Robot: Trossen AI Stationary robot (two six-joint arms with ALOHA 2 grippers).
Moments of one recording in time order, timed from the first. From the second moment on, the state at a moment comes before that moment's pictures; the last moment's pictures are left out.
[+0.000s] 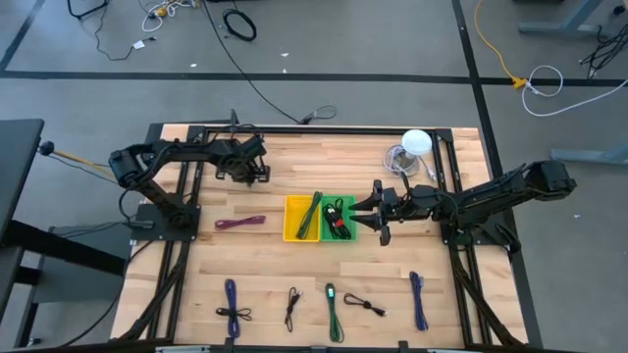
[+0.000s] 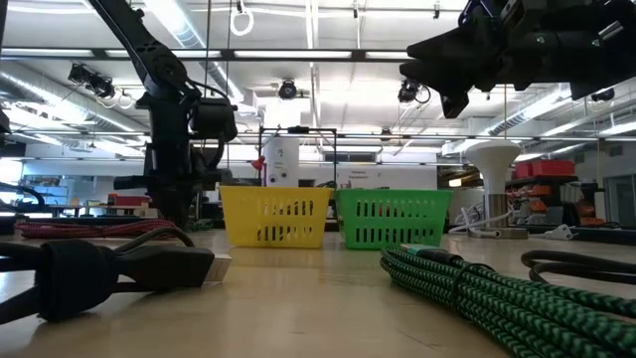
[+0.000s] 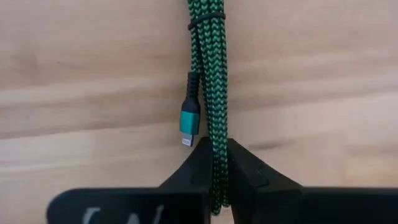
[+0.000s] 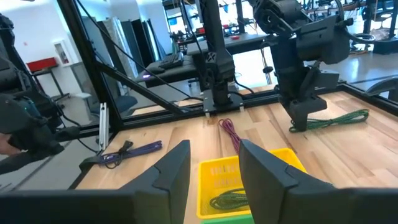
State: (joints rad) left arm 0.61 1.56 0.75 -0.53 -0.04 -0.83; right arm 0.08 1.21 0.33 0.85 0.01 0.20
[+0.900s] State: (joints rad) left arm -0.20 1.25 0.75 -0.25 -0.44 -1.16; right arm 0.08 1.21 0.33 0.82 0.07 0.18
